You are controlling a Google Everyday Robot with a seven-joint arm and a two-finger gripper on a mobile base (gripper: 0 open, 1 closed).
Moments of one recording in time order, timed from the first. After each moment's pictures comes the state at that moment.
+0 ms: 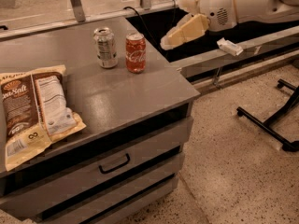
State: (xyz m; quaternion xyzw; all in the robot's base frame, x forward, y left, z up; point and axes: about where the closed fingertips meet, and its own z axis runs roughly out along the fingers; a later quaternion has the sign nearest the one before) arm 0.622 -0.059 1.014 -0.53 0.65 0.27 0.48
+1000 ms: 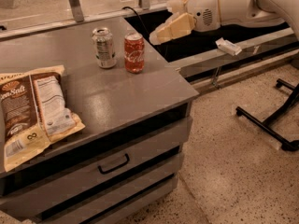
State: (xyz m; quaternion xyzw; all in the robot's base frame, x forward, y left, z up) arm 0.649 -0.036 1.007 -0.50 0.64 0.33 0.49
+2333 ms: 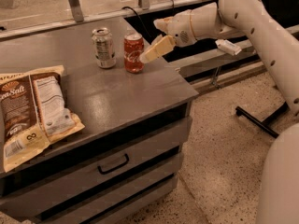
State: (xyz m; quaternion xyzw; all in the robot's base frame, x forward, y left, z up) arm 0.711 -0.008 0.922 -0.54 0.64 0.29 0.46
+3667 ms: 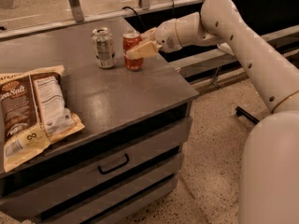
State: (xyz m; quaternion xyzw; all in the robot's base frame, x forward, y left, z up) arm 0.728 0.030 0.892 -0.54 0.64 0.32 0.45
